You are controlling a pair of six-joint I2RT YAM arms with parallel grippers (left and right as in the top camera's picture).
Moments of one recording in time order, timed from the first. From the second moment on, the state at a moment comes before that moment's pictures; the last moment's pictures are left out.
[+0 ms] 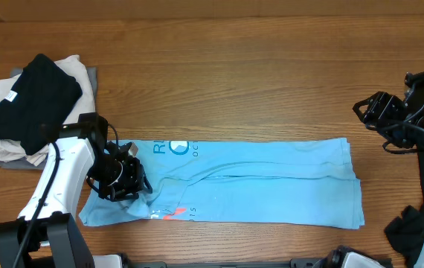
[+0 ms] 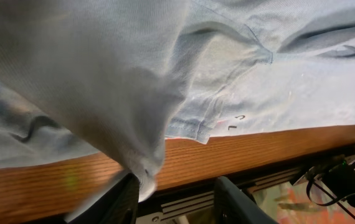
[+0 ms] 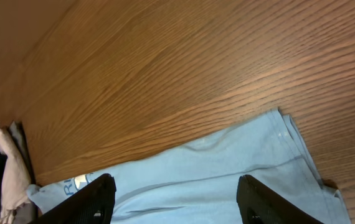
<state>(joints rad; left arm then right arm) 0.12 1.53 0.96 -1.27 0.41 -0.06 -0.37 1.34 1.35 -1.11 -0.47 0.20</state>
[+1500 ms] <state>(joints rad) 0.12 1.66 0.90 -0.87 -0.17 -0.34 -0.37 1.56 1.35 -0.99 -0.26 0.35</state>
